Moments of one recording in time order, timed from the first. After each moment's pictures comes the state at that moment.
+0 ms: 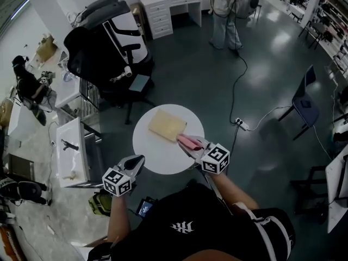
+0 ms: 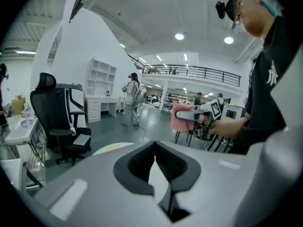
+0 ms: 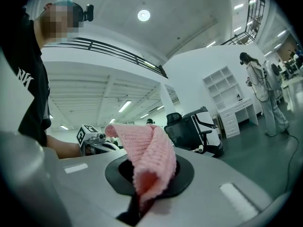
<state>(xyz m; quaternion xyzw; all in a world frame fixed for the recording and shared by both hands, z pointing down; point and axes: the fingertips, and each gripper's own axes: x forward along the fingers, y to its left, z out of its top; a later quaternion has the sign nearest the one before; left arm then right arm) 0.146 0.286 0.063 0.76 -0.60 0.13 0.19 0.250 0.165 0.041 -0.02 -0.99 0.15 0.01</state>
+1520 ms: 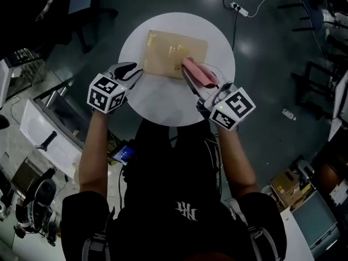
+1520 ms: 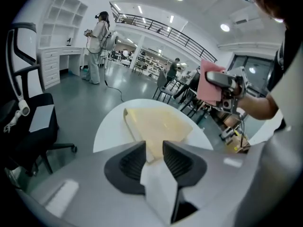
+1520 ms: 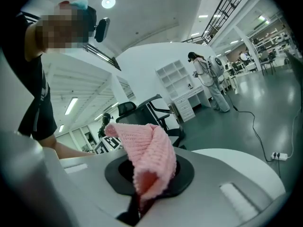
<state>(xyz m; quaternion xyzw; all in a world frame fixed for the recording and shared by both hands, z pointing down) -0.110 0.045 0.377 0.84 -0.32 0.29 0.33 0.010 0.011 0.242 0.24 -0.93 0.28 0.08</state>
